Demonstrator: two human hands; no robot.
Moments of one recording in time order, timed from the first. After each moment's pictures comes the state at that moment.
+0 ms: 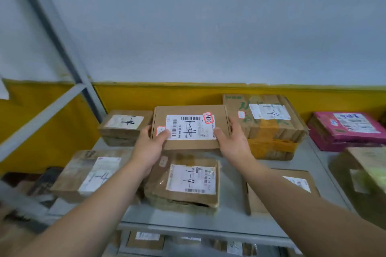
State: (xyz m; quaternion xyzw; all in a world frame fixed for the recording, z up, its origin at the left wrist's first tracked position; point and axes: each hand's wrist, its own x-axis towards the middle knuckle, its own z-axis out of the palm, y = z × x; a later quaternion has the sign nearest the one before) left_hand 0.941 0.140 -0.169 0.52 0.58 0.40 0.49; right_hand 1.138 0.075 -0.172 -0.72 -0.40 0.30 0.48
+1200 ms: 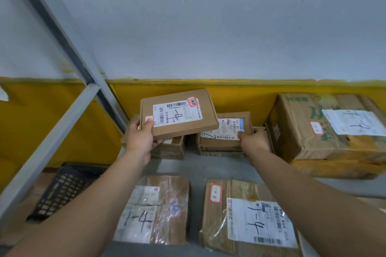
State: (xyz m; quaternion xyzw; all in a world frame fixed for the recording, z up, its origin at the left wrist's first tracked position) left_hand 0.844 0.338 -0.216 0.34 0.62 0.45 0.54; right_hand 1.100 0.253 -0.255 -0.85 -0.18 0.32 0.38
